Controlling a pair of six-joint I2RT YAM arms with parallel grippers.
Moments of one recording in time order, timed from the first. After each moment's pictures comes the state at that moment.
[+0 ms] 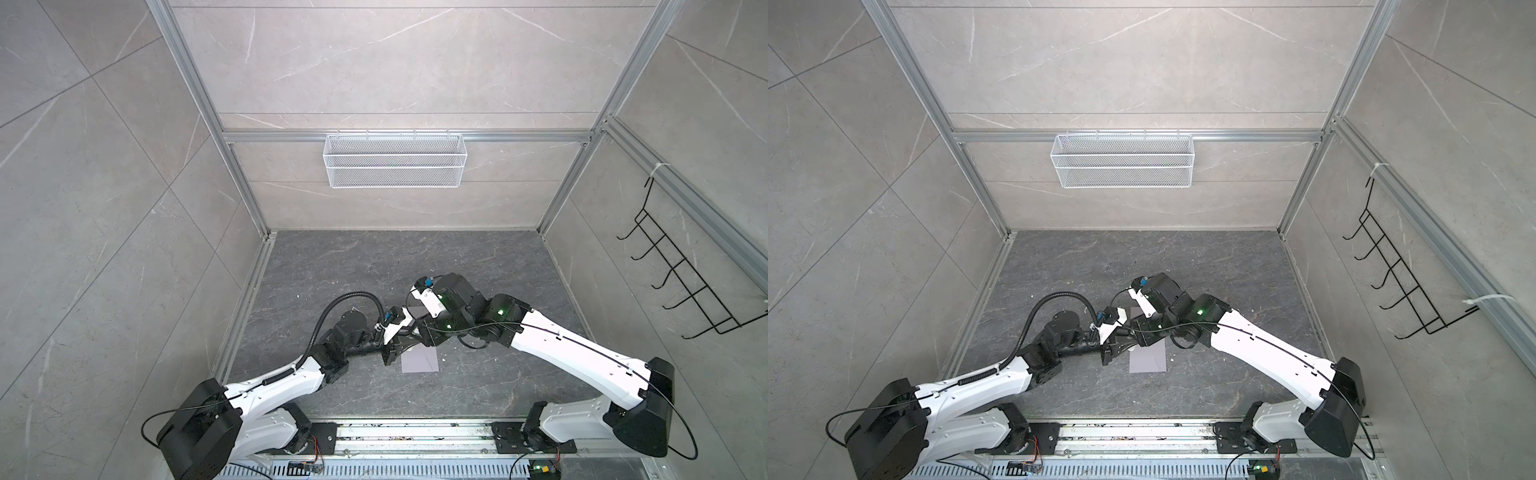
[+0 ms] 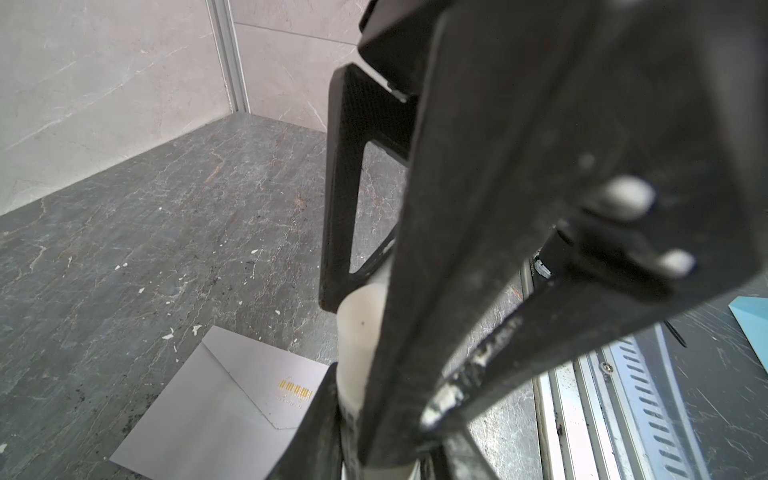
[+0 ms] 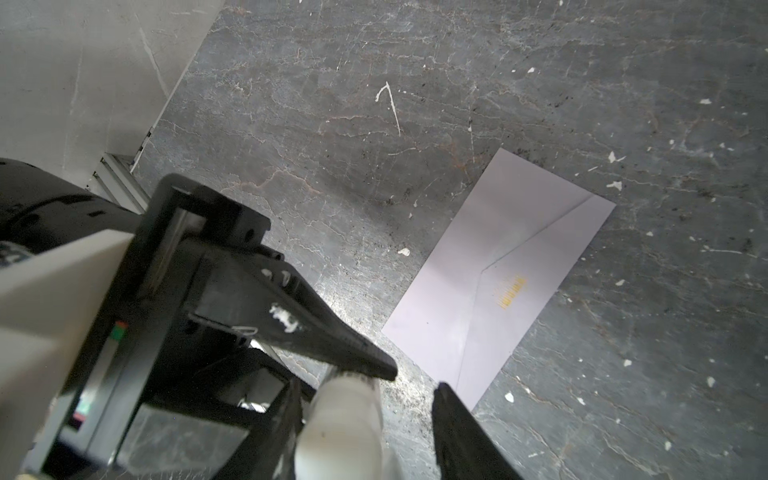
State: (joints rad) left arm -0.80 1.15 0.48 0.43 0.53 0.05; right arm 0.89 1.34 1.24 -0.79 -0.14 0.35
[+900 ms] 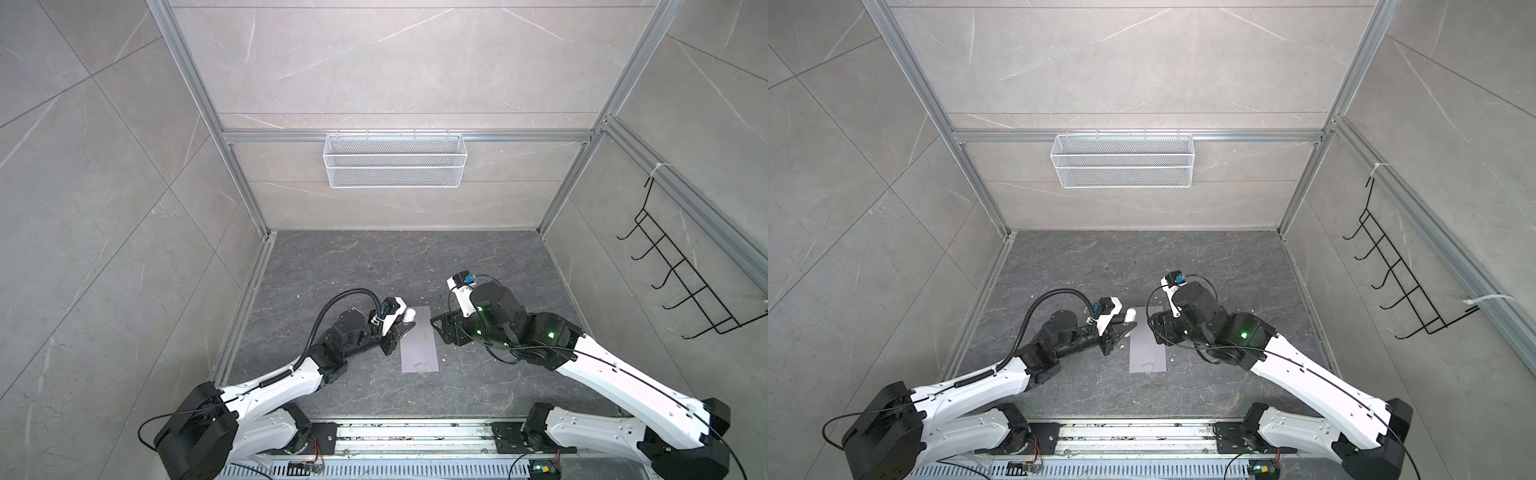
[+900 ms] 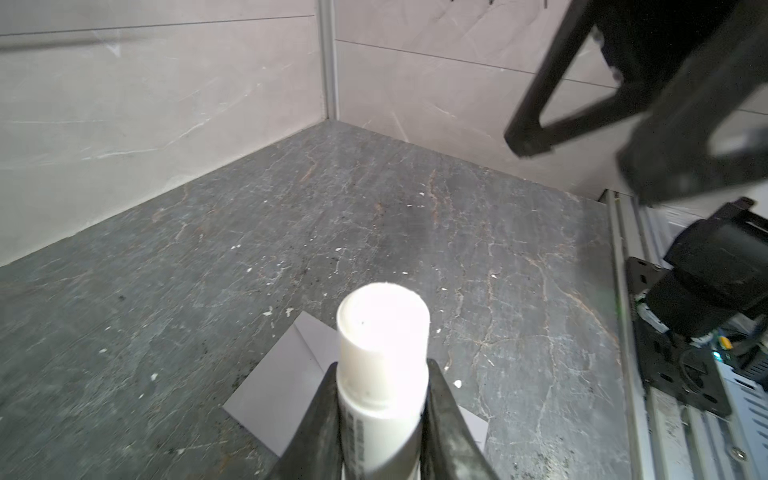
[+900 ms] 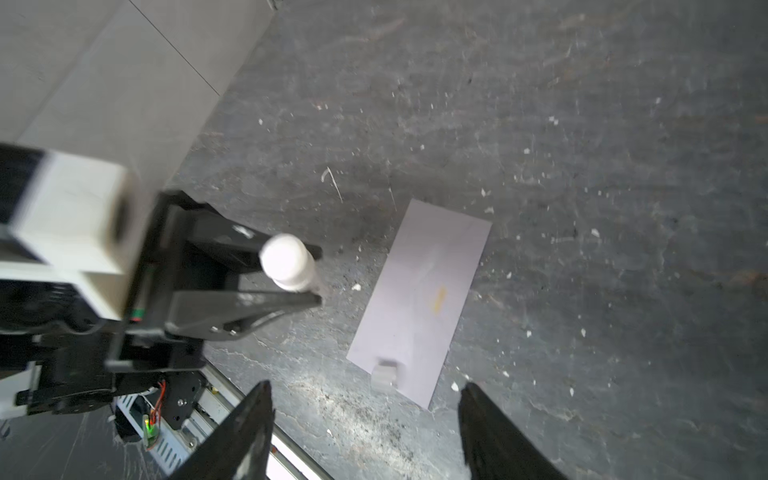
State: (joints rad) left arm -0.80 1.11 0.49 0.41 0.25 0.03; right arm 0.89 1.09 1.10 -0.78 0.09 0.48
